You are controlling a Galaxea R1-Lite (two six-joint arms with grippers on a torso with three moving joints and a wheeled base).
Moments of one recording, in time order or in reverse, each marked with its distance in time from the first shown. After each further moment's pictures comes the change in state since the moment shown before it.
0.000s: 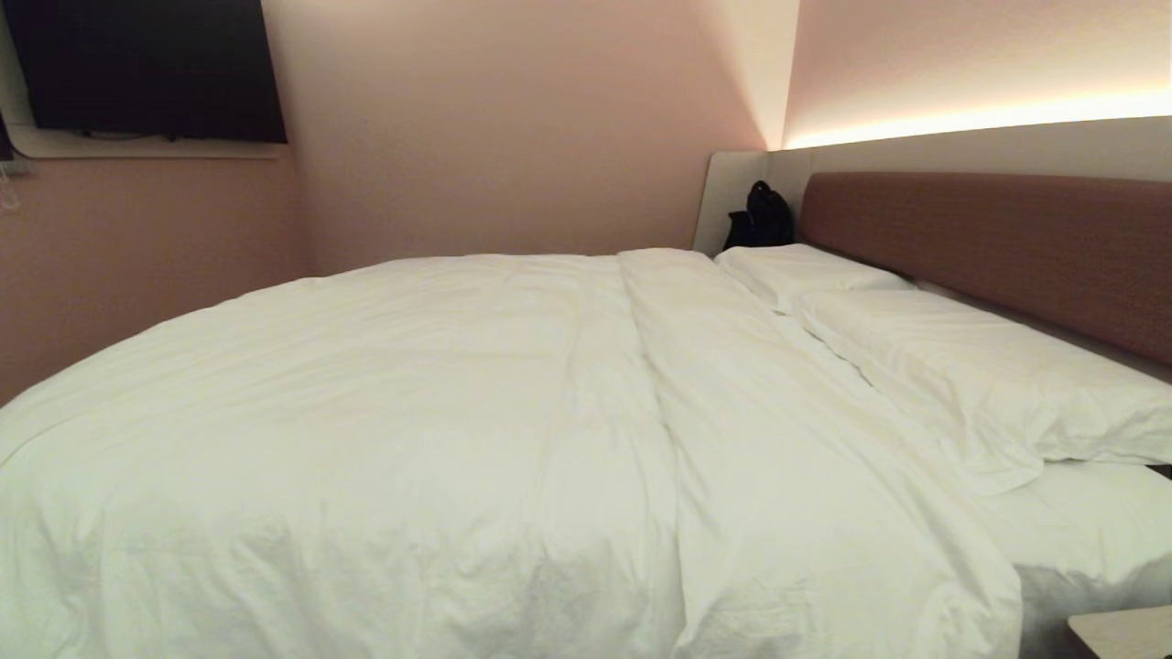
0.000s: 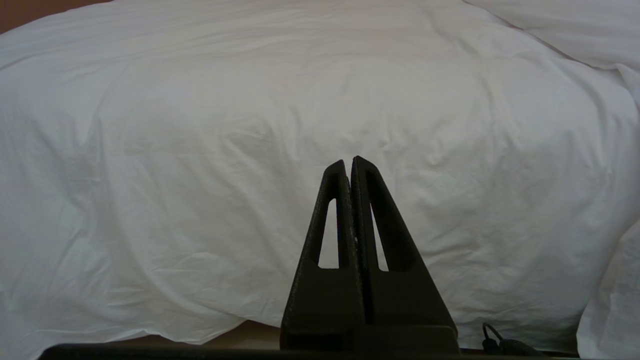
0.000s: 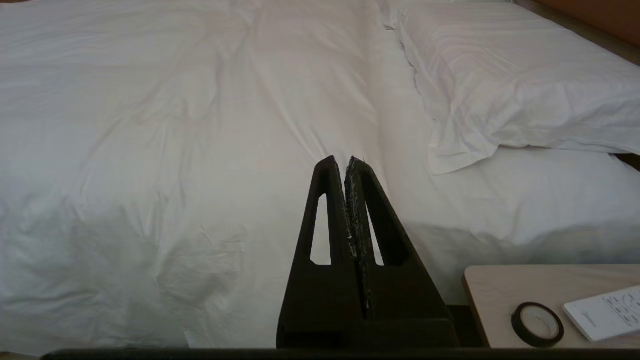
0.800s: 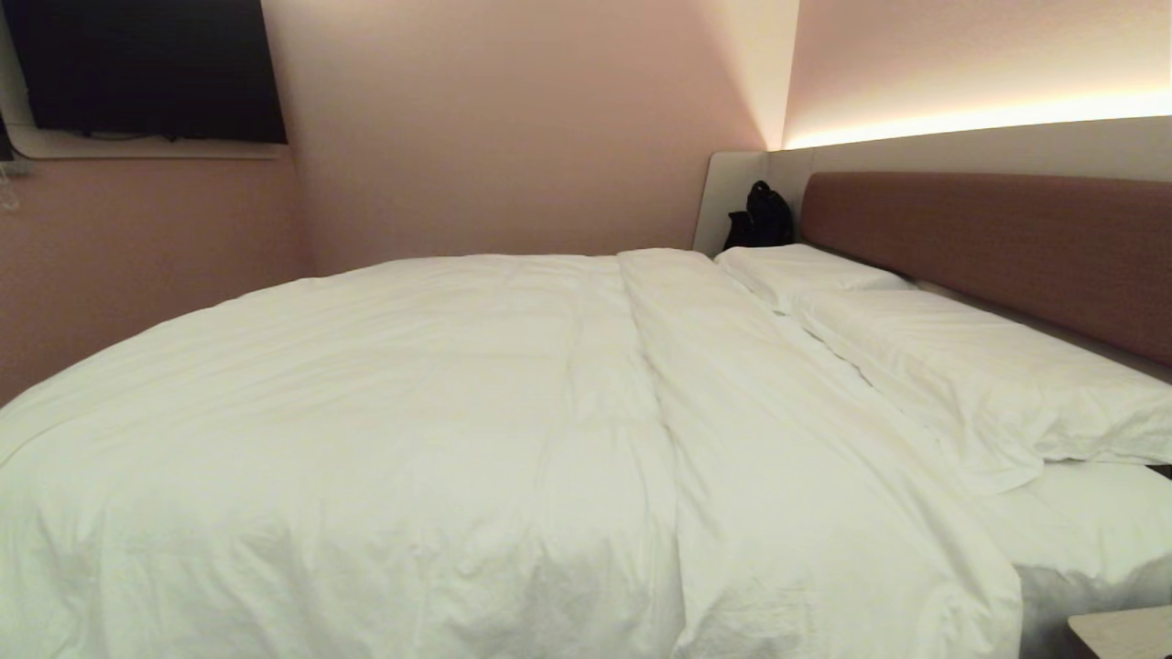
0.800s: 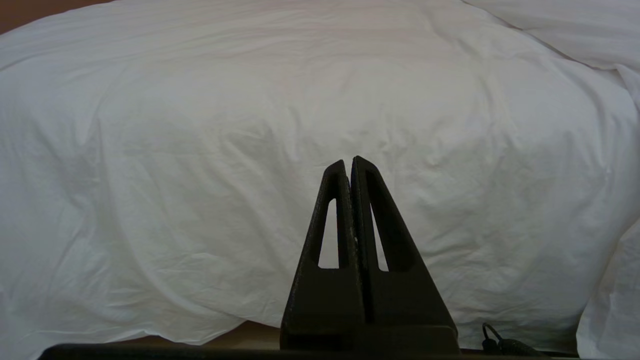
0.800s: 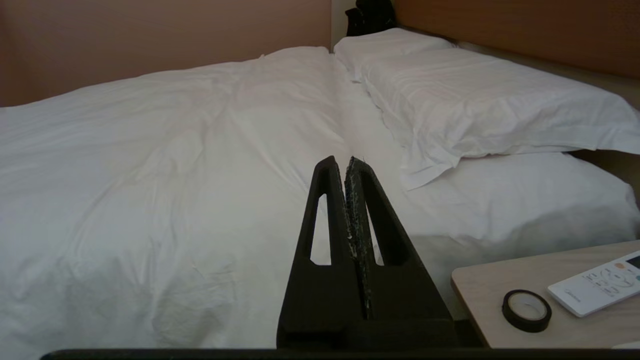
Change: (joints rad) left arm 0.000 0.000 0.000 0.000 0.000 0.000; right arm -0.016 -0.292 0.092 0.019 -0.094 0.060
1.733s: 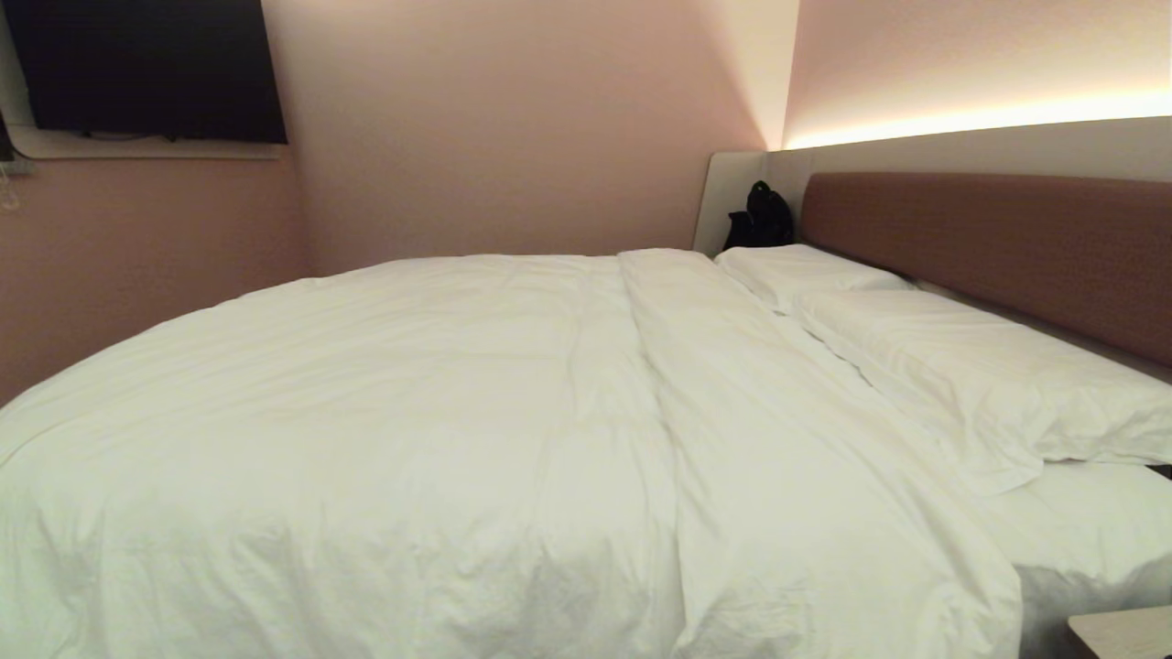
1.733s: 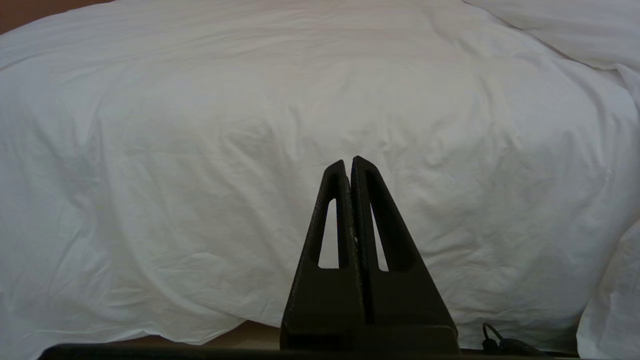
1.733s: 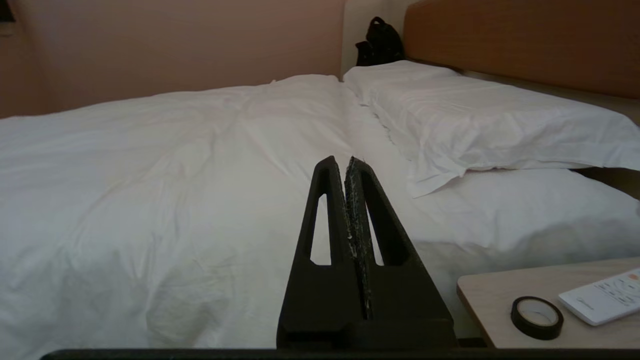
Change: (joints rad) left arm 0.000 0.000 0.000 0.000 0.000 0.000; right arm -0.101 -0.245 0.163 -0.014 0.142 -0.037
